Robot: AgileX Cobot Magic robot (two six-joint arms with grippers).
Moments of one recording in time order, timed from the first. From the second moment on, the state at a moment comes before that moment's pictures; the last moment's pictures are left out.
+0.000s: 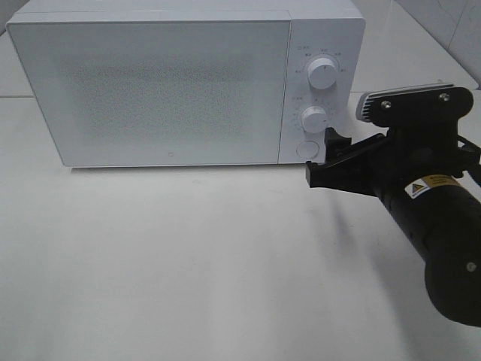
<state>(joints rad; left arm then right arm) 0.07 0.00 -0.52 -0.15 1.07 0.09 0.82 1.64 -0.38 0.88 -1.19 -0.42</state>
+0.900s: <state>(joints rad) 0.07 0.00 -0.52 -0.15 1.07 0.09 0.76 1.81 -0.53 0.85 -1.21 -0.35</state>
